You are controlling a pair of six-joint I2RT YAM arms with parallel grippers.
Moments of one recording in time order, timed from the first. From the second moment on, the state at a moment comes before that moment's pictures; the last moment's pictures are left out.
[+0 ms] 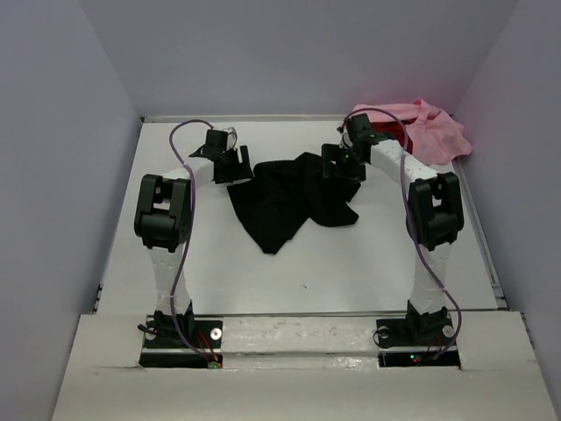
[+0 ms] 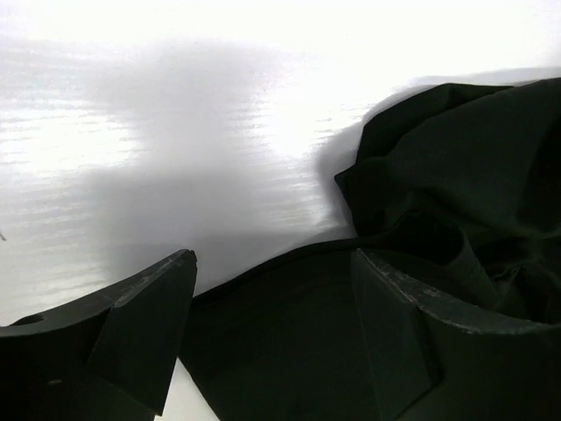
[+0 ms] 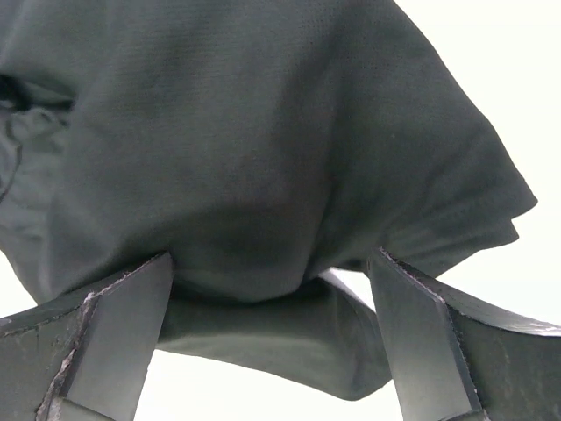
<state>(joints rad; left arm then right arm) -0.20 2.05 1.40 -0.21 0.16 -0.33 0.30 2.07 1.71 -0.70 -0.24 0.28</state>
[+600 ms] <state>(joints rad) -0.28 2.09 1.46 -0.23 0.23 -0.32 0.33 2.15 1.74 -0.68 -0.27 0.30</state>
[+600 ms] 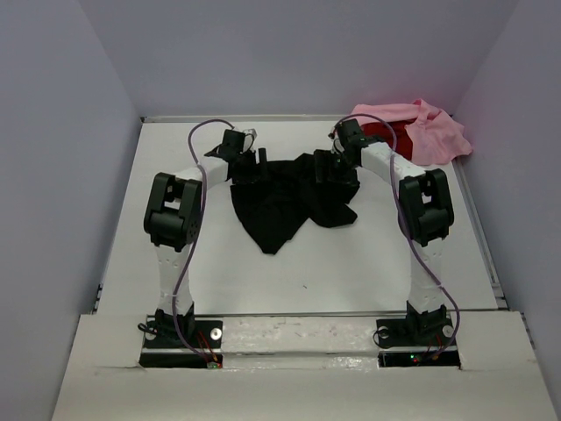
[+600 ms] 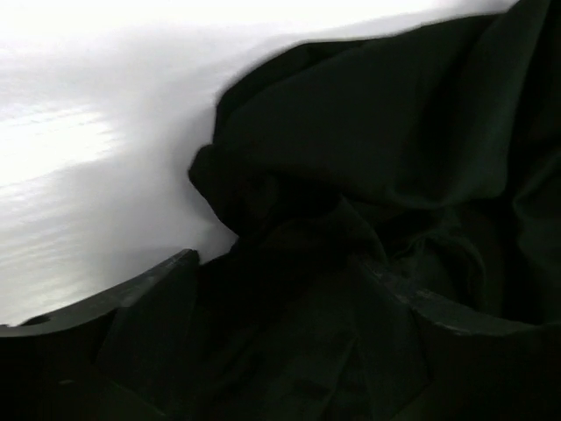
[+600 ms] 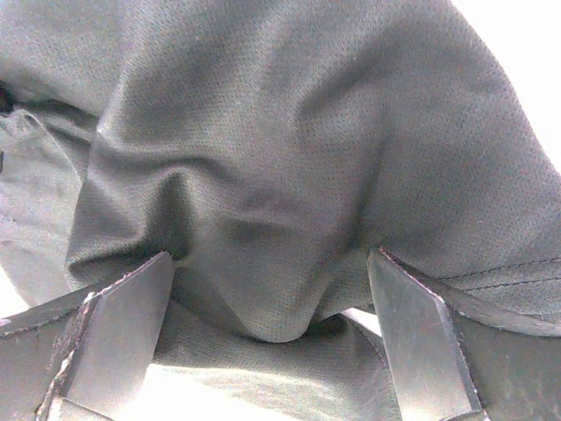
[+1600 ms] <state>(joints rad) -0.23 2.10 1.70 -0.50 0.16 -0.28 0.30 2.15 1.83 -0.76 -0.14 0.32</state>
